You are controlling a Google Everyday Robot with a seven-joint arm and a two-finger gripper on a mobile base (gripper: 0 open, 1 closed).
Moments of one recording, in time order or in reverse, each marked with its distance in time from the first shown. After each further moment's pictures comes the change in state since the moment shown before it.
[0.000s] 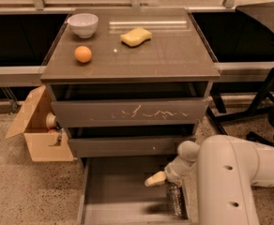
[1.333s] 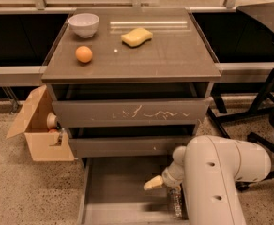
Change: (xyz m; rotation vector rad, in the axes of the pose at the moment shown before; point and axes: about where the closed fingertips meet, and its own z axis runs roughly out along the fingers) arm 0.000 -0.020 0.040 0.073 0.022 0.083
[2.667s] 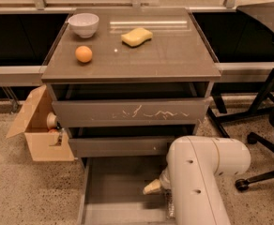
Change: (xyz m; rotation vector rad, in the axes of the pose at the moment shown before) arm 0.001 -0.022 0.035 0.098 0.060 0.018
